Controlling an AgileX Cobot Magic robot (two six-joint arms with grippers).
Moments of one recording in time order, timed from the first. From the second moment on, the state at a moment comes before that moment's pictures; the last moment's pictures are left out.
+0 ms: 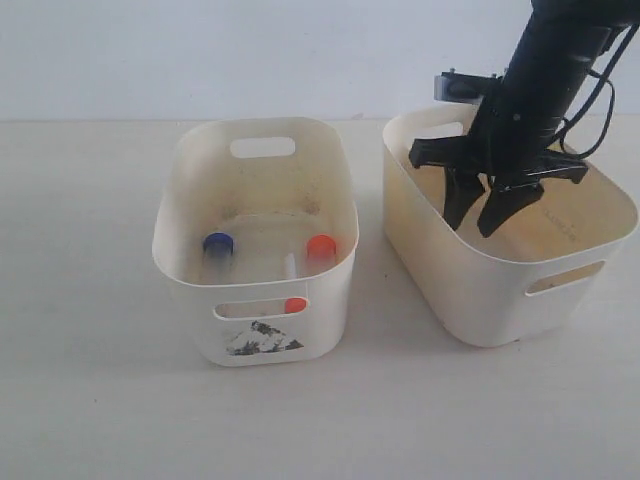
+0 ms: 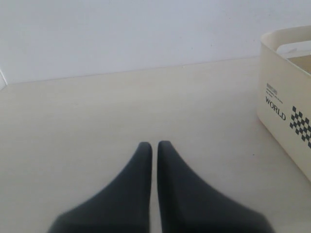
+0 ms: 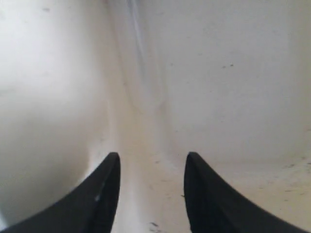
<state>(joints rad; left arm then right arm) -0.02 0.01 0.00 0.13 0.28 -0.02 0.14 1.97 -1.54 0.28 1.22 0.02</state>
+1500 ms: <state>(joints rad) -0.02 0.01 0.00 0.13 0.28 -0.02 0.17 2.09 -1.53 0.49 0.90 -0.02</state>
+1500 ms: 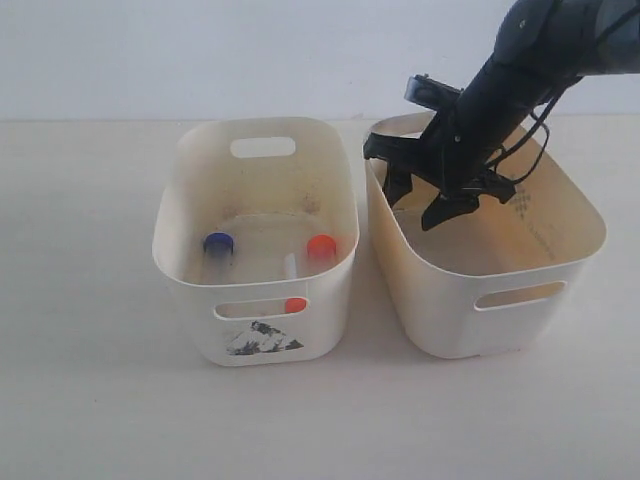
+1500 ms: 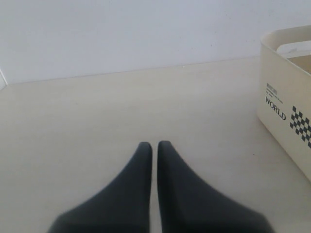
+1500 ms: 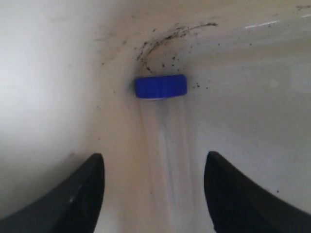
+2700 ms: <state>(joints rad) -0.02 0.01 0.00 0.13 0.28 -0.02 0.16 2.09 -1.54 0.51 0.87 -0.07</state>
